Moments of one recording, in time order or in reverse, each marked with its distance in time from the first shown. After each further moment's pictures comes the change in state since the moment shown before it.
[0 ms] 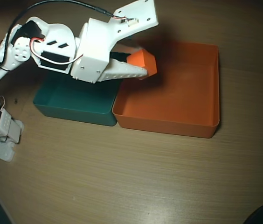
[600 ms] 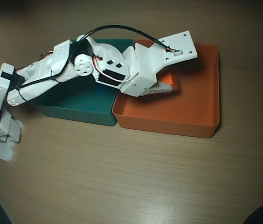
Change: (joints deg) arm -3.7 -34.5 -27.7 0.0 0.0
